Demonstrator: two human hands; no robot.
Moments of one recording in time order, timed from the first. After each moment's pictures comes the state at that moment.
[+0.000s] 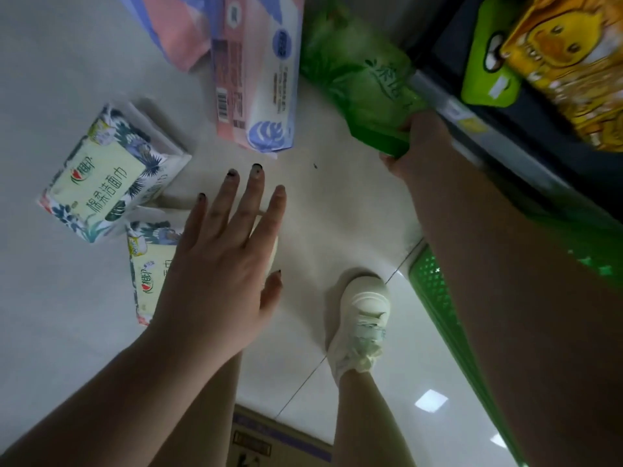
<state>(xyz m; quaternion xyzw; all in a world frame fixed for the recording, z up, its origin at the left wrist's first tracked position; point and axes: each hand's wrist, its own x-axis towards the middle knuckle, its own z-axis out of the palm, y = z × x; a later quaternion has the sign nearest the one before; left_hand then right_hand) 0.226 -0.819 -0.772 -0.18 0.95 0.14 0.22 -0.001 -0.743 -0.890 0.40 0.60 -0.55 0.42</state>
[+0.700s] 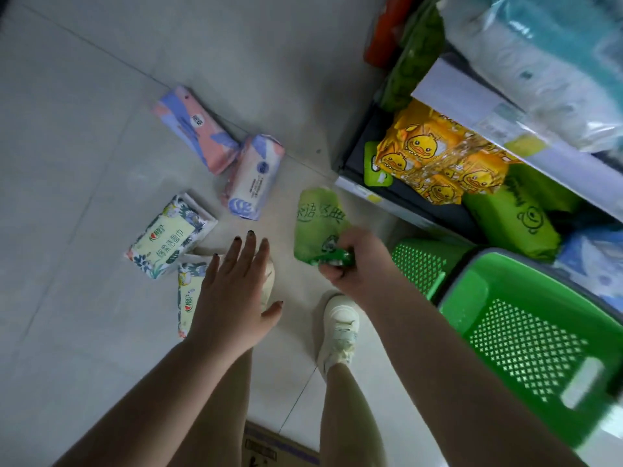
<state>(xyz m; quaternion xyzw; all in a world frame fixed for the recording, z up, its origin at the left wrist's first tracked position) 0.214 -0.820 -0.625 -0.22 0.92 0.18 0.26 0.062 -0.726 -0.621 0.39 0.49 -0.57 0.53</state>
